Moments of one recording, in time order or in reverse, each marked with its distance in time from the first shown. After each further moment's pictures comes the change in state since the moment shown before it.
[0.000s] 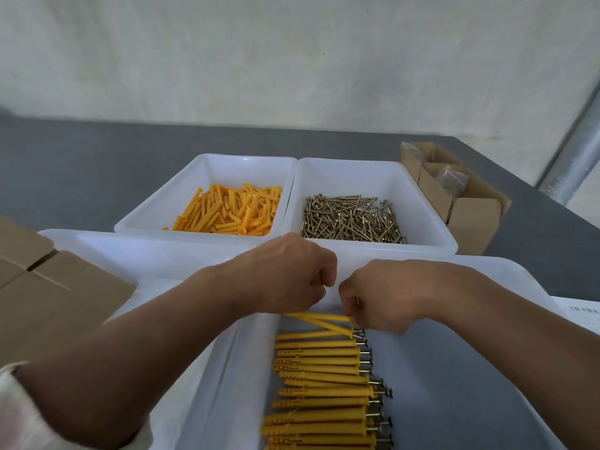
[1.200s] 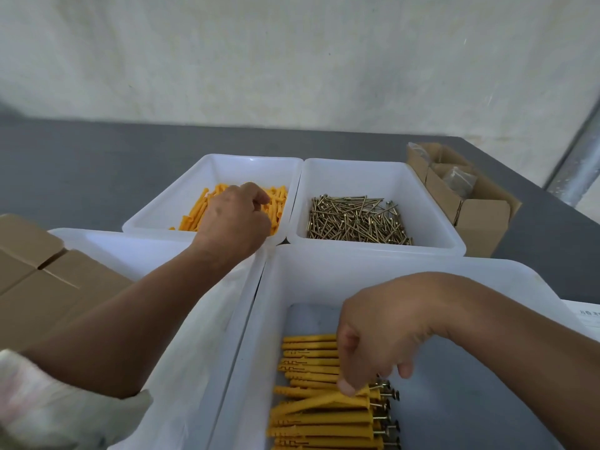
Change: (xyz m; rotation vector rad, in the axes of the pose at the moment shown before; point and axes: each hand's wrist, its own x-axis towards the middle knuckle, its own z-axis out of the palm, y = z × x) left_hand 0.010 -0.060 -0.014 -0.187 0.588 -0.589; right_hand -0.020 -0.029 -0.008 0.227 -0.316 -0.122
